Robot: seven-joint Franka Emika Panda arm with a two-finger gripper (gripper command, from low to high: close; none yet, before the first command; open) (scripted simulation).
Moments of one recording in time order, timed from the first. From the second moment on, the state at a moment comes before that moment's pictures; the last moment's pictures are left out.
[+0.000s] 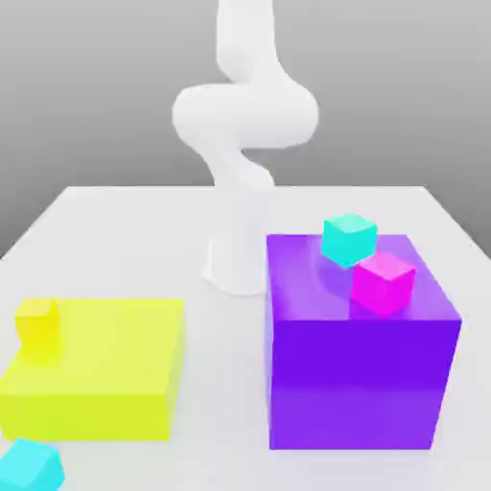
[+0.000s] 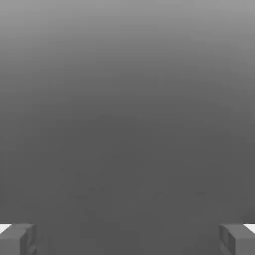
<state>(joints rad) 0.00 -0.71 -0.03 -2.29 0.01 2.32 0.78</state>
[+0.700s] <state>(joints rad) -0.09 0.06 -0.25 -2.22 0.17 2.50 0.54</state>
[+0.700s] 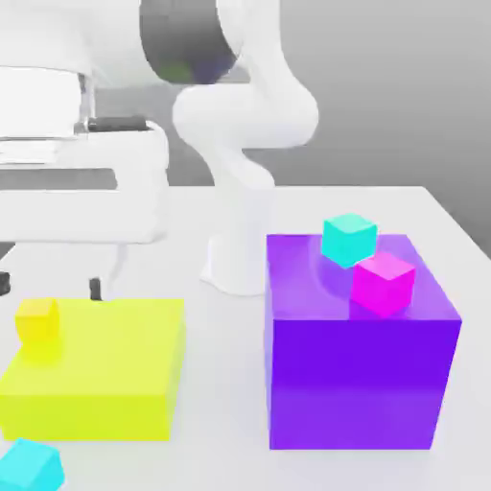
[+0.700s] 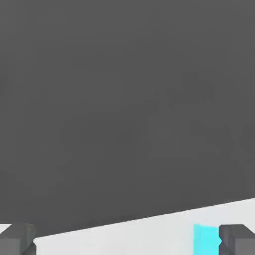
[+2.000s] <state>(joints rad) 0.12 -0.07 -0.05 -2.31 0.12 2.23 0.40</state>
